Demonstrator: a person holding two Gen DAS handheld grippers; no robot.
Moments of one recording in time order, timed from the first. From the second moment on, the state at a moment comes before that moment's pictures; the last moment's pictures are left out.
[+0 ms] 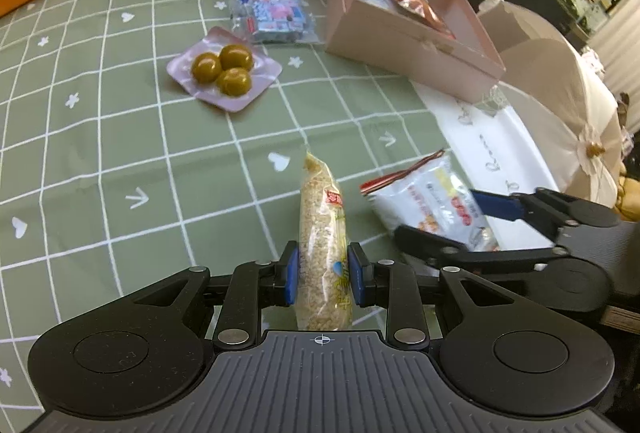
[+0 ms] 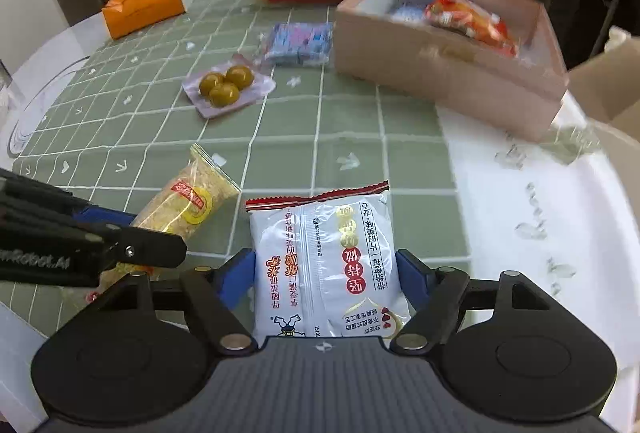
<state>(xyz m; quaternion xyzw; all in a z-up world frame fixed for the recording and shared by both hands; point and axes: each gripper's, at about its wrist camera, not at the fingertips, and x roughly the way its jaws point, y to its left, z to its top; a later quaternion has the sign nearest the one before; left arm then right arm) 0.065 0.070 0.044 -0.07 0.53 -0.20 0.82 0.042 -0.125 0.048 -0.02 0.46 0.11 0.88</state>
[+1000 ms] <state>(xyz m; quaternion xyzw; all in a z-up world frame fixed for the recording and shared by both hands) 0.152 -0.040 0.065 0.10 0.43 -0.28 0.85 0.061 -0.233 0.050 0.06 0.46 0.08 0.88</state>
